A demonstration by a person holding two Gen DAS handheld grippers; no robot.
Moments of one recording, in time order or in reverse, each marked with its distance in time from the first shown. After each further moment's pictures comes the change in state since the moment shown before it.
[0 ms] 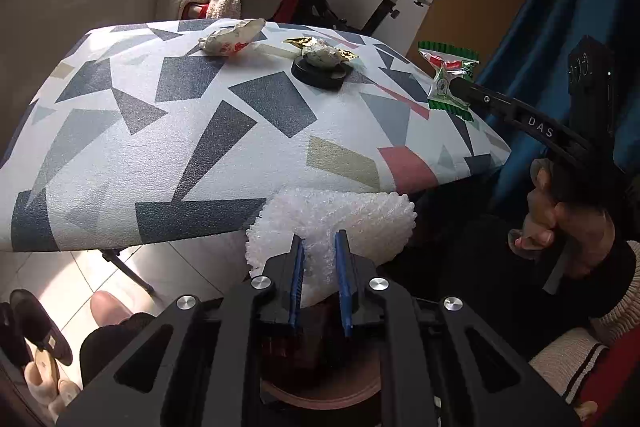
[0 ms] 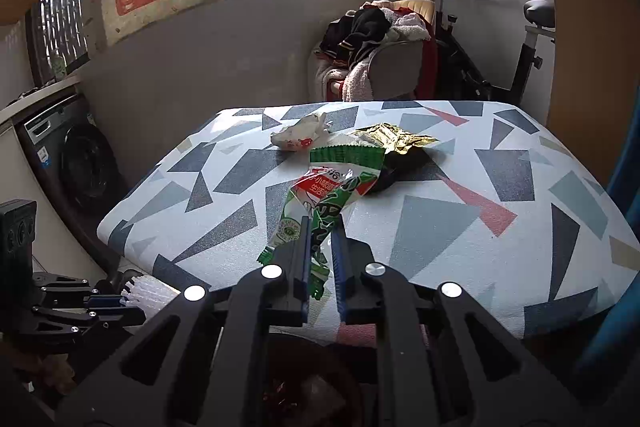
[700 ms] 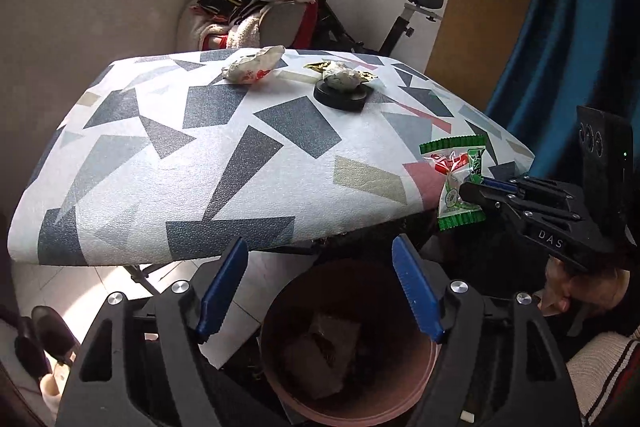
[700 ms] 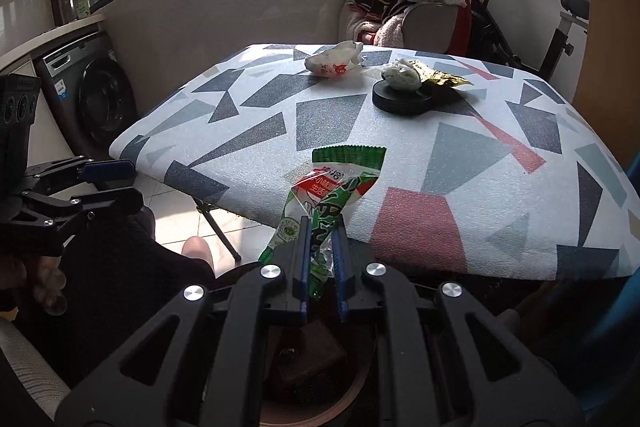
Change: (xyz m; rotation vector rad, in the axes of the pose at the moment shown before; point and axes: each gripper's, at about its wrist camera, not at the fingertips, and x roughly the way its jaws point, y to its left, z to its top) left arm -0.008 0.000 -0.006 0.043 -0.122 0.127; right arm 0.010 0.020 -0.068 -0.121 0.175 0.072
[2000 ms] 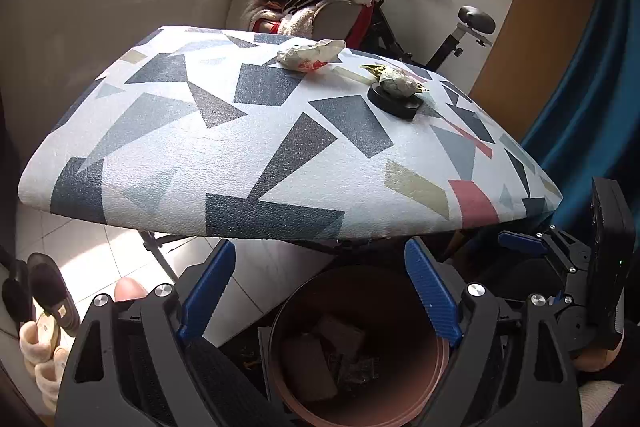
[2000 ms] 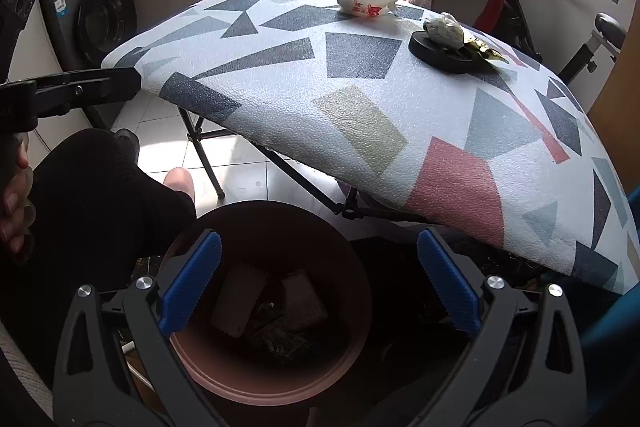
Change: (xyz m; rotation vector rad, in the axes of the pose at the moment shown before) left arm 0.006 0.033 -0.009 -0.182 0.003 0.077; right arm 0.041 0.035 -0.020 -0.166 0.185 -0.072
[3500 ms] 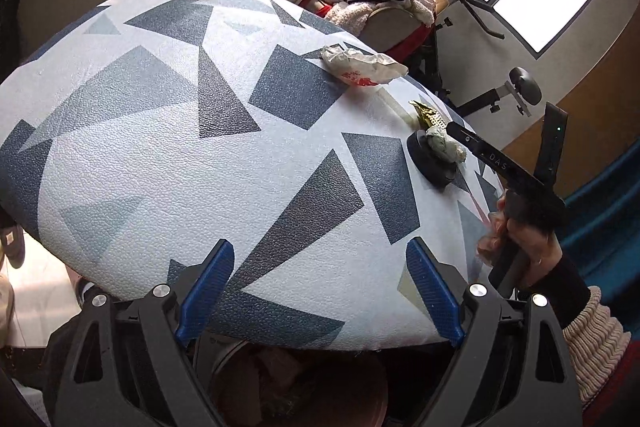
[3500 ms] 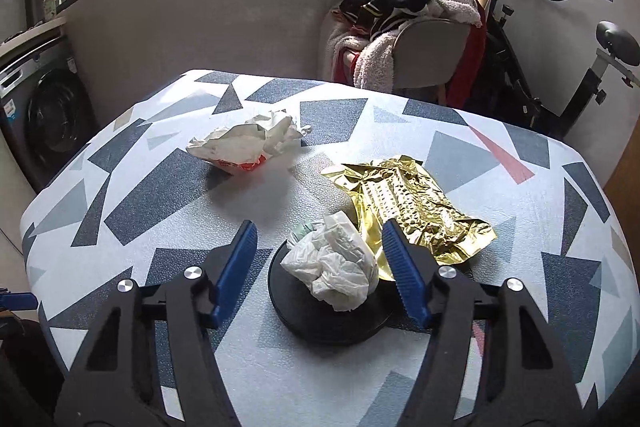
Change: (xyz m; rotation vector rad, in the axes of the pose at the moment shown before) left arm 0.076 0.041 0.067 -0.358 0.061 -0.053; right arm 0.123 -0.170 0.213 0.106 -0.196 0.006
